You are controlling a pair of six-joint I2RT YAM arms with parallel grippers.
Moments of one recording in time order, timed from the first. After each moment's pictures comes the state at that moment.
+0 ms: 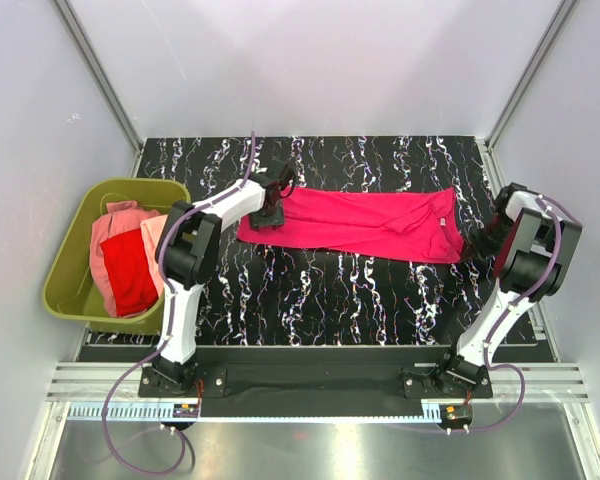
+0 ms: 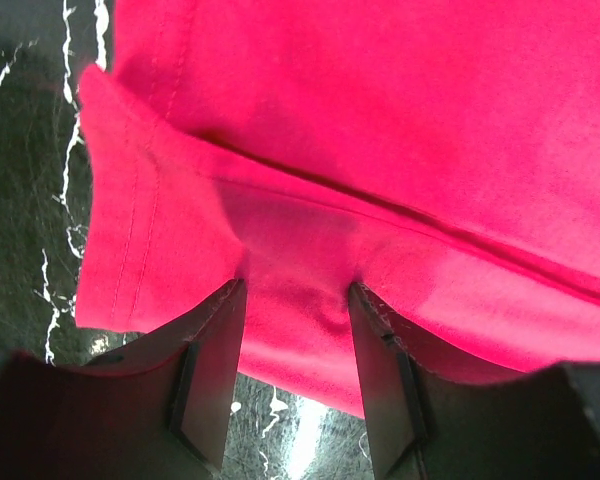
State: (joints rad) left arm -0.46 2.16 1.66 -0.75 -0.31 -0.61; right arm -0.42 2.00 1.37 -0.95 -0.03 0.93
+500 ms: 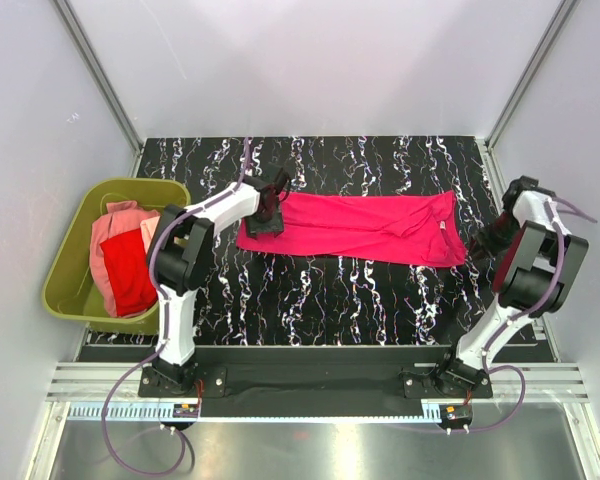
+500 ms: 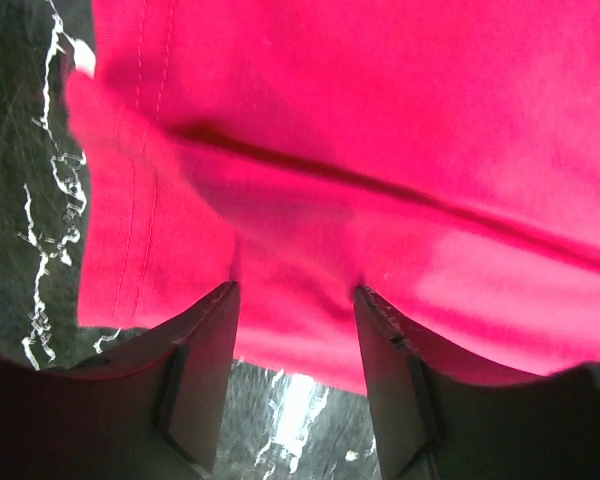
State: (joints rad) left arm -0.46 2.08 1.56 -0.76 -0.23 -0.63; right arm -0.43 1.88 1.33 -0.97 0.03 0.84
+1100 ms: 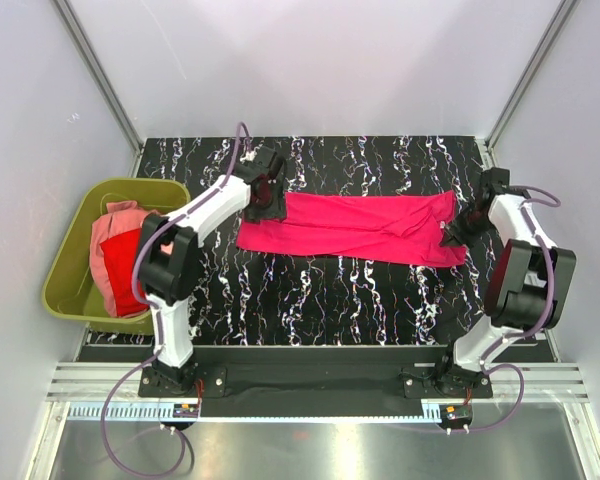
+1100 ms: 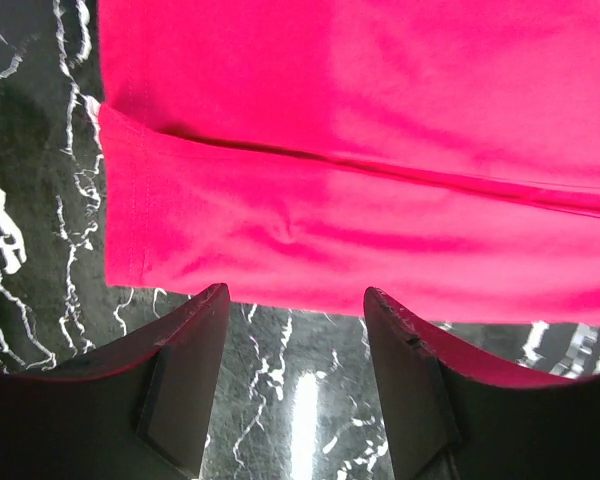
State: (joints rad) left arm -0.46 1.93 1.61 -0.79 -0.13 -0.52; right arm -0.24 1.66 1.23 -0.84 -0.16 0.66
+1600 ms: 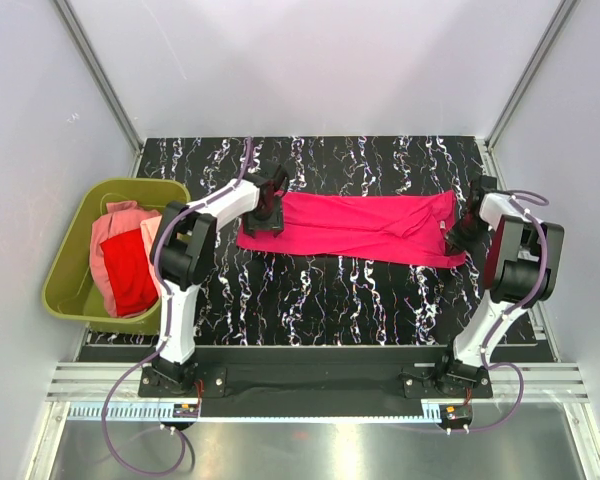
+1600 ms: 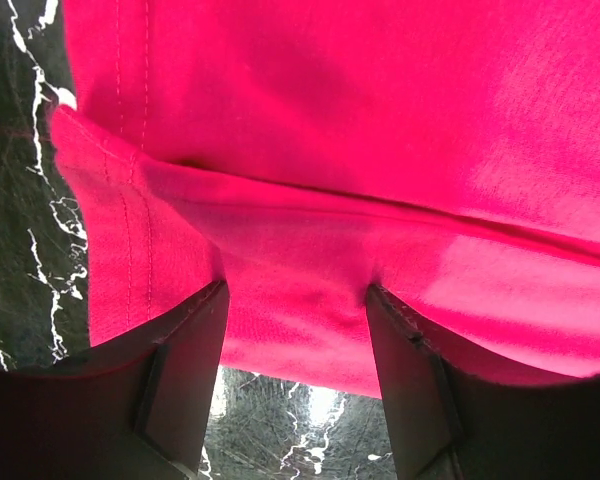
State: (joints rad) left arm -0.44 2.13 1.62 -0.79 -0.18 -0.52; right arm -0.25 1.88 1.24 -0.74 0.02 0.58
